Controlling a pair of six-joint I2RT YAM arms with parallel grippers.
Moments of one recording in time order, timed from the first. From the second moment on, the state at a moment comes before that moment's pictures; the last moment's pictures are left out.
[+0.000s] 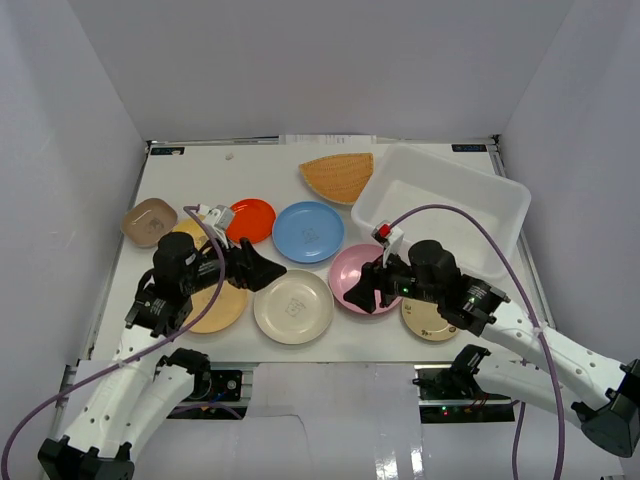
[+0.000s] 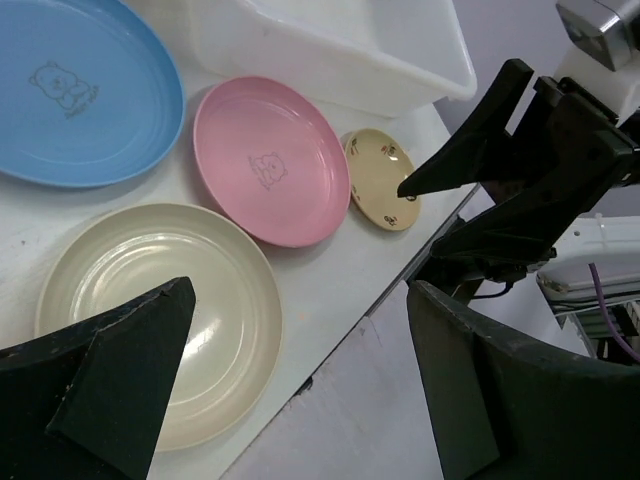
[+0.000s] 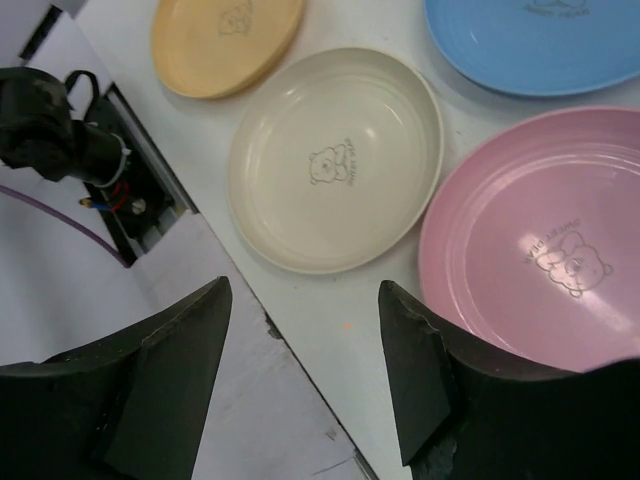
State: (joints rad) left arm -0.32 0.65 0.68 -0.31 0.60 -0.47; right arm 0.86 0.83 0.69 -0.28 -0.28 0.36
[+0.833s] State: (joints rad) left arm -0.36 0.93 0.67 -0.87 0.42 -0.56; right arm 0.99 1.13 0.64 -0.34 0.03 0.17
